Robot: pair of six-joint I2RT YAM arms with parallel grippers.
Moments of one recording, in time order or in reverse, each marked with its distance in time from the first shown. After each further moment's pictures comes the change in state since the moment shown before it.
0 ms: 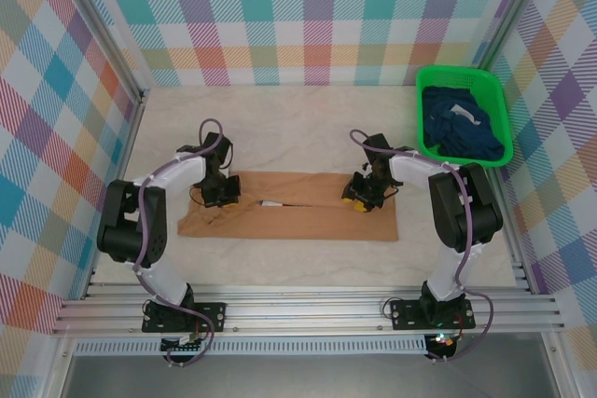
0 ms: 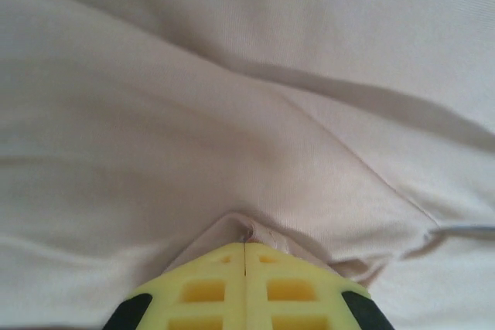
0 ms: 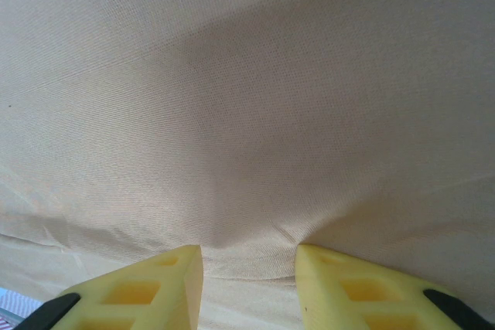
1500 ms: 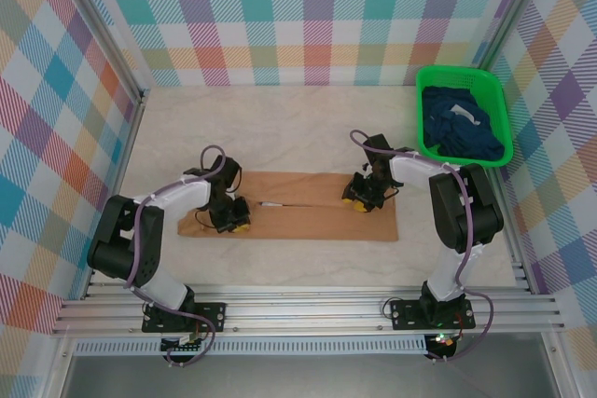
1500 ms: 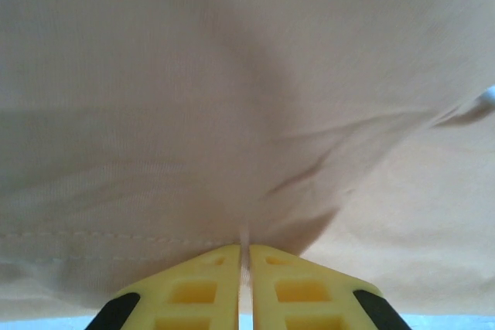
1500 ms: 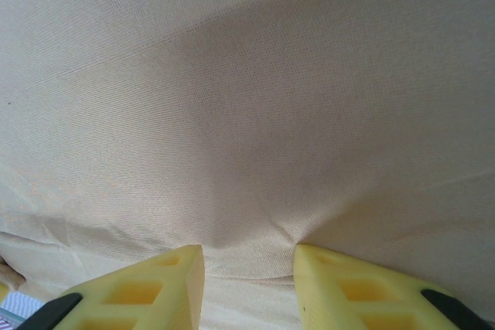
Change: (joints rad) left arm -0.110 -0.111 -0.237 0.093 0.121 -0.286; right arm 0.000 -0.007 -0.011 0.008 0.000 0.000
